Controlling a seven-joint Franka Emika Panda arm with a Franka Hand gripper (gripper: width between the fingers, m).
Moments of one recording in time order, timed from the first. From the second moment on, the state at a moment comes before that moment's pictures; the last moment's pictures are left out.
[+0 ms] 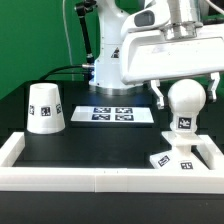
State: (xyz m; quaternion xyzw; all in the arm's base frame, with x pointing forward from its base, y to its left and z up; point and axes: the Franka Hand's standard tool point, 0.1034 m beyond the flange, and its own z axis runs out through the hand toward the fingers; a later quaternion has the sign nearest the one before) arm 0.604 0.090 0.120 -0.97 -0.08 -0.22 0.06
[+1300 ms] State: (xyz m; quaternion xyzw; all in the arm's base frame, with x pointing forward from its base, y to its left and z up) arm 0.605 0.086 0.130 -0.98 -0.07 -0.14 0.09
